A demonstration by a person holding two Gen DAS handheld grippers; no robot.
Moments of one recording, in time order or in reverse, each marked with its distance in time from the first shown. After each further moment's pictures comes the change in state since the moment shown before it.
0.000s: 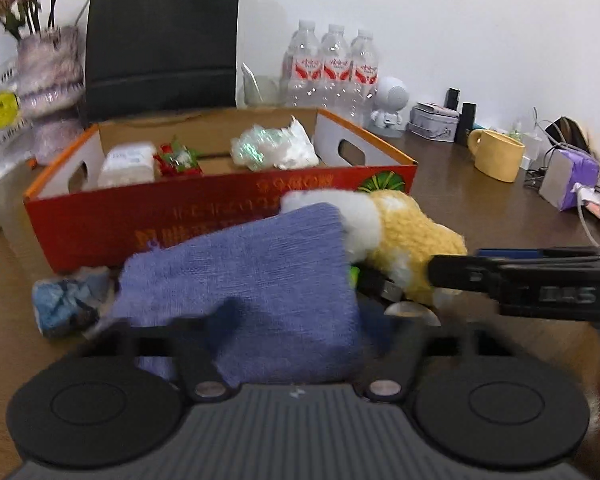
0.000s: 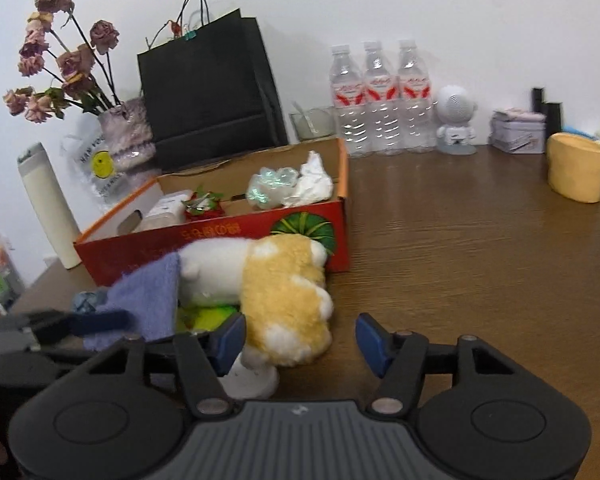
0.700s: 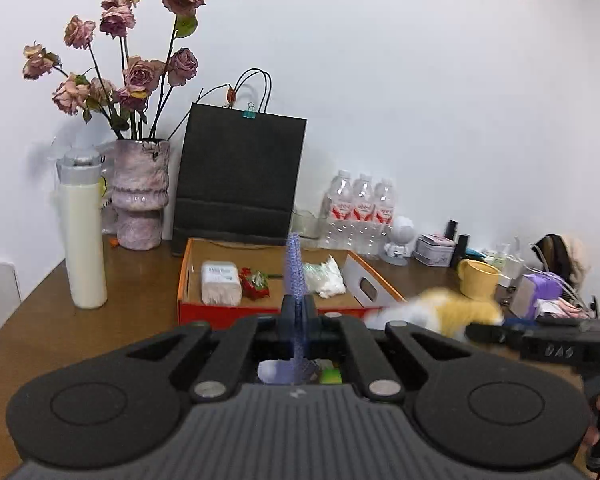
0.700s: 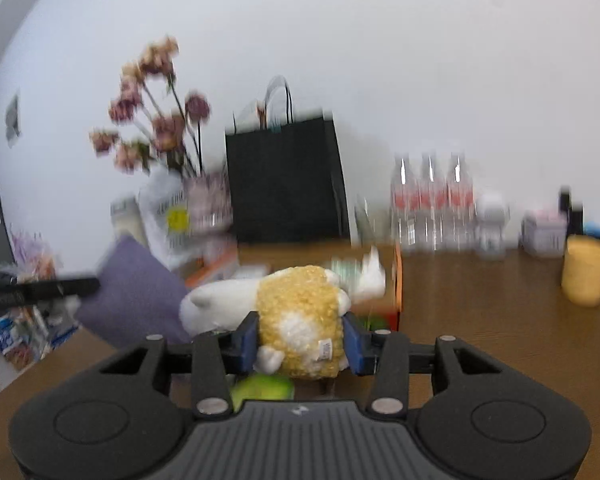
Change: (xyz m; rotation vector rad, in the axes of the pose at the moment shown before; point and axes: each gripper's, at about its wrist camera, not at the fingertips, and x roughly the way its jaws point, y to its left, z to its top) left arm -0.196 0.049 0.007 -0.106 -0.315 0.025; right arm -0.119 0.041 0.004 -0.112 -0.156 0.107
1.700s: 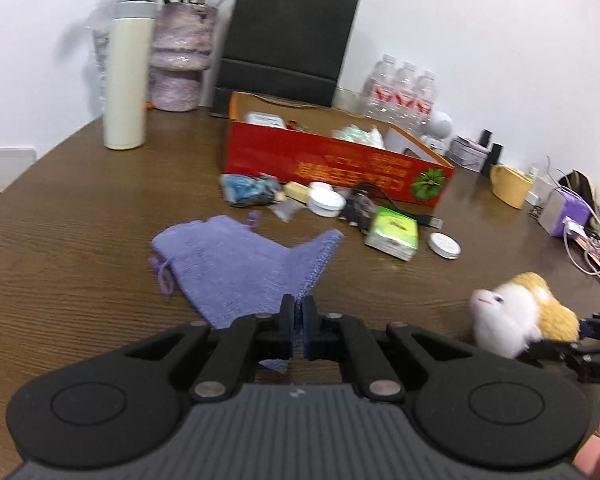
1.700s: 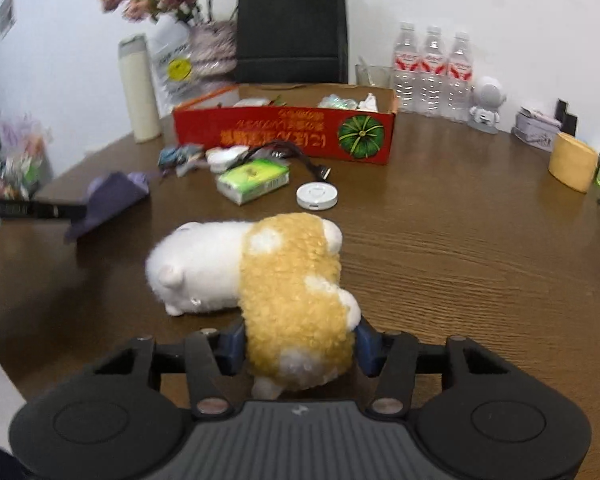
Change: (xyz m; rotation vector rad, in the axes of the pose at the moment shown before) left arm 0.005 0.040 -0.094 -0.073 0.281 0.052; right arm -0.020 0.008 -0.101 -0.095 0.292 -0.064
